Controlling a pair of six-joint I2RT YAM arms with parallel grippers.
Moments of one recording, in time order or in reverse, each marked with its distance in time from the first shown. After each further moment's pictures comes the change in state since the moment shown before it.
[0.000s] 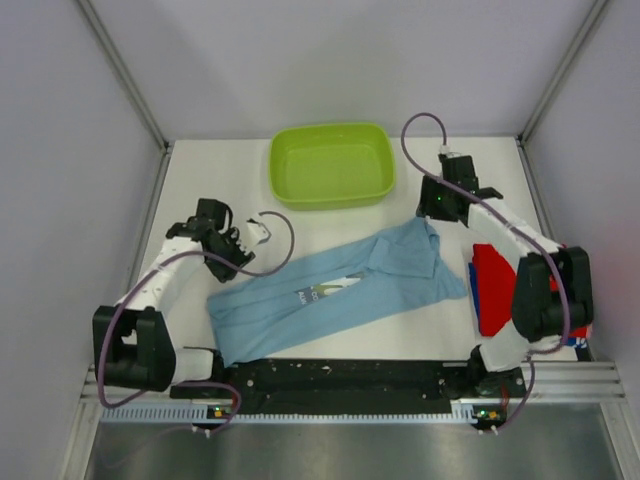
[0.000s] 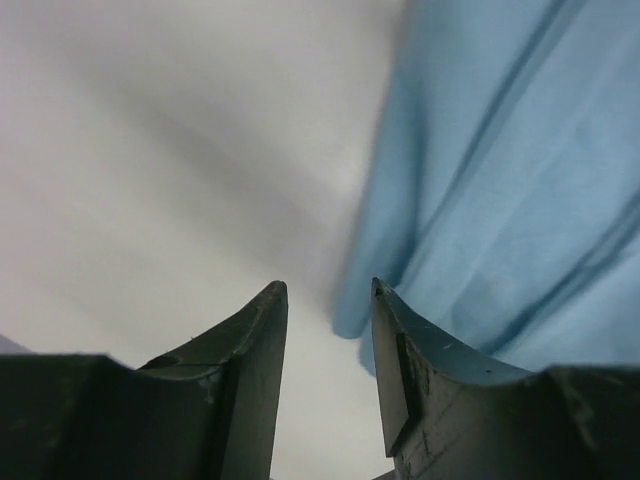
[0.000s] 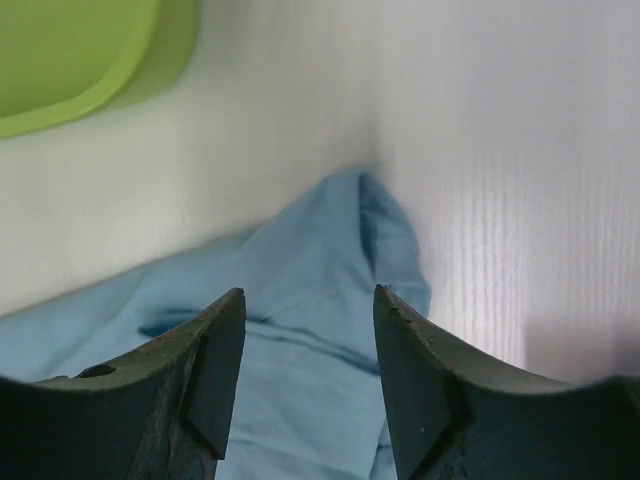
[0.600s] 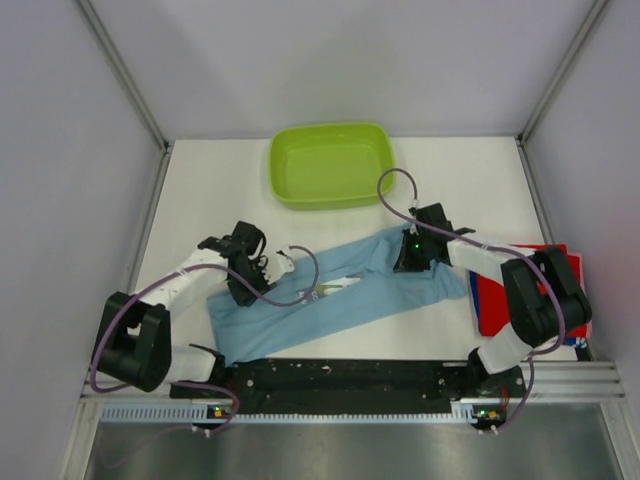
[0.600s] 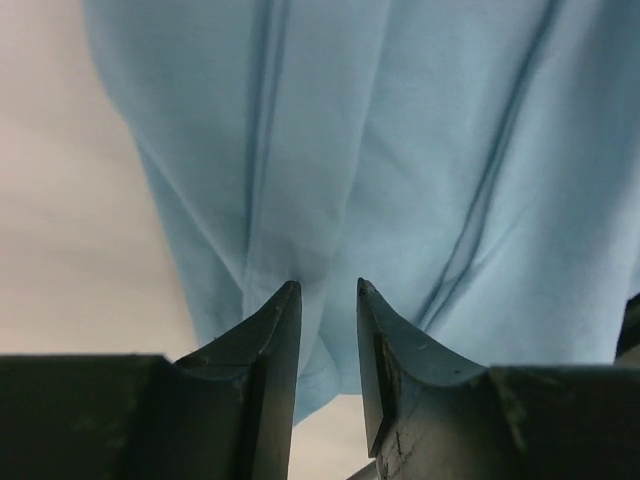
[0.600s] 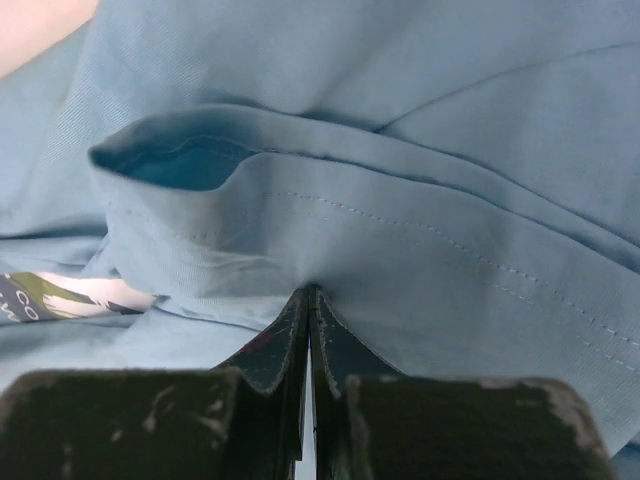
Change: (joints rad) left arm -0.279 0.012 -0.140 0.005 0.000 -0.098; right arm 0.187 -0.089 -0.378 0.139 -0.211 0.177
